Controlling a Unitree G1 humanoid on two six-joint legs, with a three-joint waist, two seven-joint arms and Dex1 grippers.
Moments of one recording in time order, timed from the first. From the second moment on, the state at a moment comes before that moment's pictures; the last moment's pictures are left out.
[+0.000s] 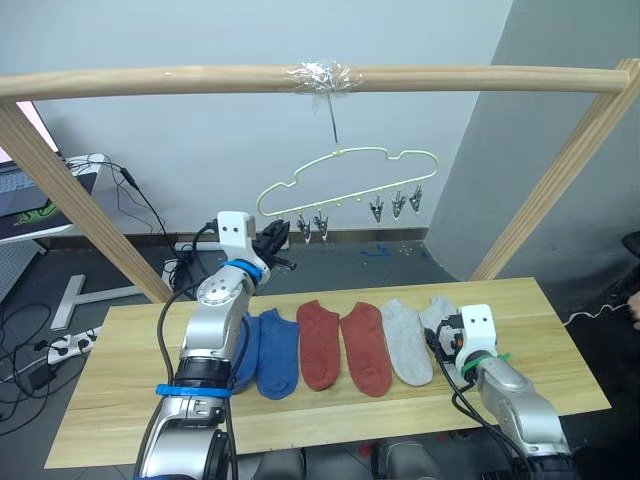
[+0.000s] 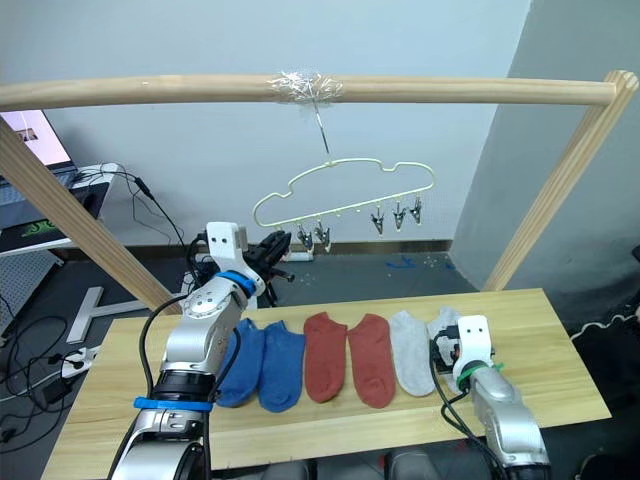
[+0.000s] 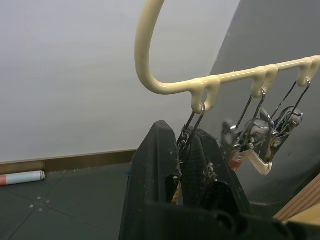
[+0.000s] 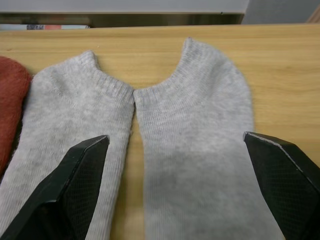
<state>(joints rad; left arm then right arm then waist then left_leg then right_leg) -0.46 0.23 0.09 0.23 -0.18 0.17 -0.36 -0.03 -0.21 -0.05 0.02 0.14 0.54 0.17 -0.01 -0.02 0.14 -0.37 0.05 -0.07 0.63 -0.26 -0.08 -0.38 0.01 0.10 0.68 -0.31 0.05</state>
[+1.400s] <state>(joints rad) -0.57 0.27 0.41 0.17 -0.83 1.02 -0.40 -0.09 -0.50 0.24 -0.30 -0.01 0.43 0.61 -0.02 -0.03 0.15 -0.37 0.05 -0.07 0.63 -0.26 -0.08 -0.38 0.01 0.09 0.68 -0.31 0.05</state>
